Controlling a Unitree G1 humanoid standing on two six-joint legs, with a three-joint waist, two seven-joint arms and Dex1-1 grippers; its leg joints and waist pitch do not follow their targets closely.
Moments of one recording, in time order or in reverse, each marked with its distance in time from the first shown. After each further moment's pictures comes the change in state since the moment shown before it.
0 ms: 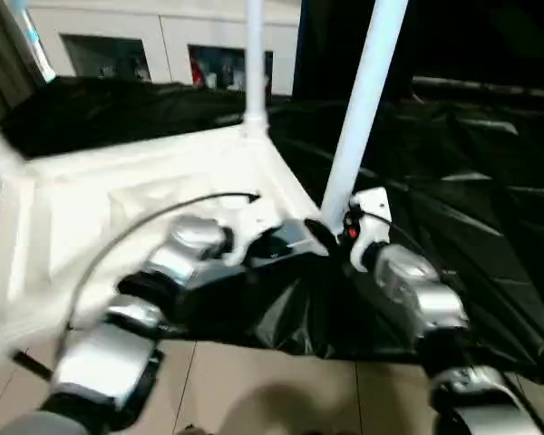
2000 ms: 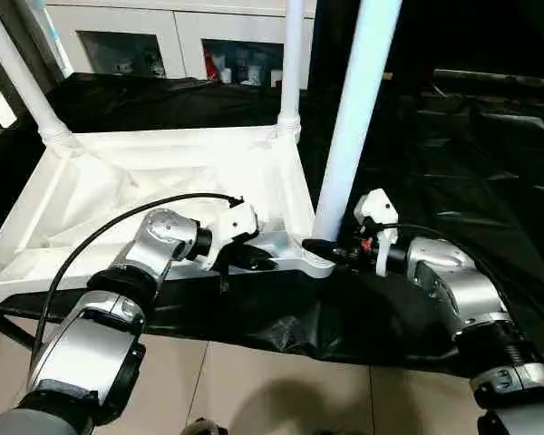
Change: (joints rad) left arm -0.007 0.020 0.027 0.054 -0.020 -0.026 -0.108; right arm -0.047 -0.135 0.076 -0.032 0.017 -0.057 0.278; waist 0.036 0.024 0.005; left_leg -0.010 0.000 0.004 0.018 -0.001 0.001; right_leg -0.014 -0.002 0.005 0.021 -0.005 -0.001
